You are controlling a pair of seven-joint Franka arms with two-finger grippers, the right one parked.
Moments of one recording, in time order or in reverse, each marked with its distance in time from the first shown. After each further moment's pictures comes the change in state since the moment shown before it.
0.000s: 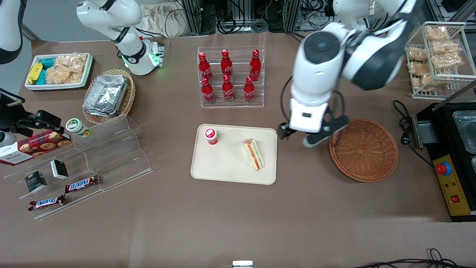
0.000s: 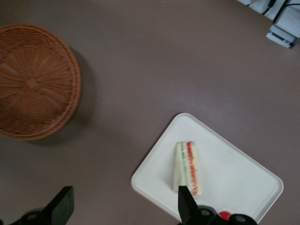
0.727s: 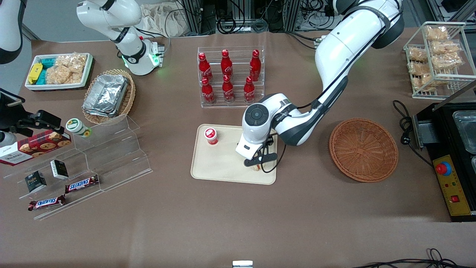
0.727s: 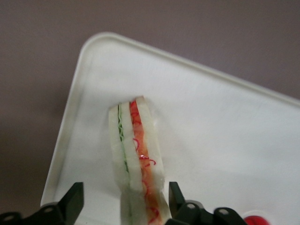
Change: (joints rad) arm -0.227 0.476 -0.003 -0.017 0.214 0.388 -0.075
